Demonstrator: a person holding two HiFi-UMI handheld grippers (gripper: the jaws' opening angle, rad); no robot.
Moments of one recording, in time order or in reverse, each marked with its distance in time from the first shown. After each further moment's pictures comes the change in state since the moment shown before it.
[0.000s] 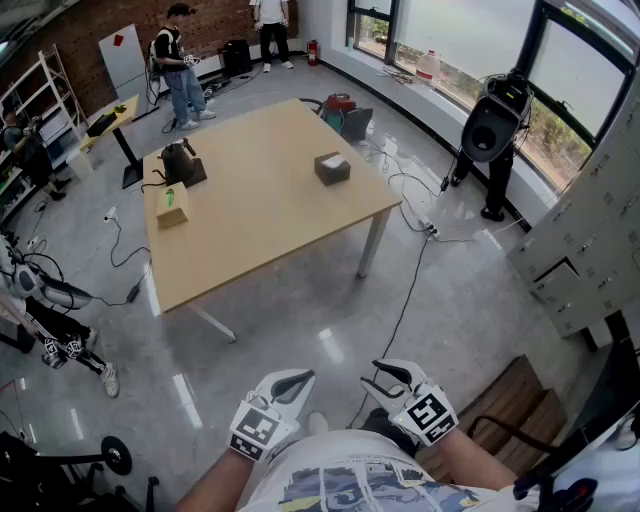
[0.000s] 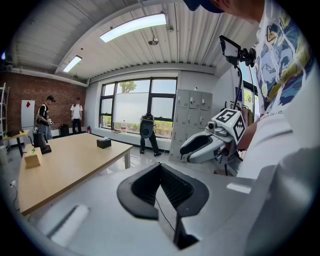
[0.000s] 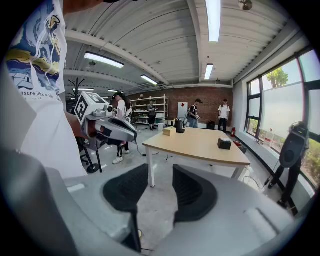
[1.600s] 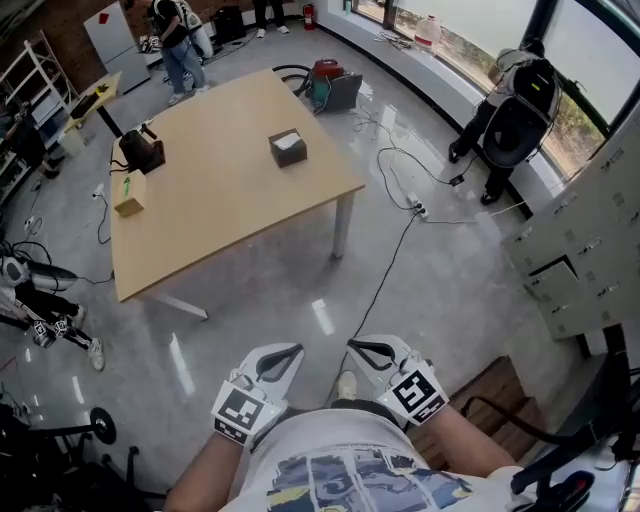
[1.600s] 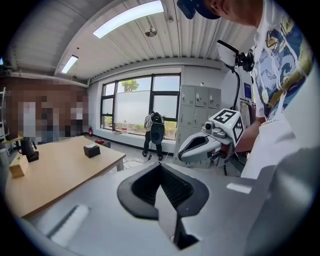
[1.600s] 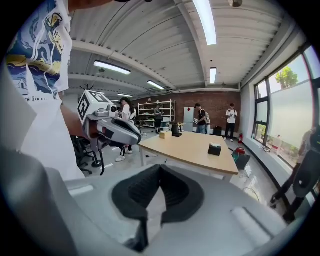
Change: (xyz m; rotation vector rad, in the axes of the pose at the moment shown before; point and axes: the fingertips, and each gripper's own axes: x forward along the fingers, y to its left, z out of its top) left arm 0.188 -0.023 0.086 0.004 0.011 0.116; right arm -0.044 -0.188 -0.014 -0.086 -0.082 0.151
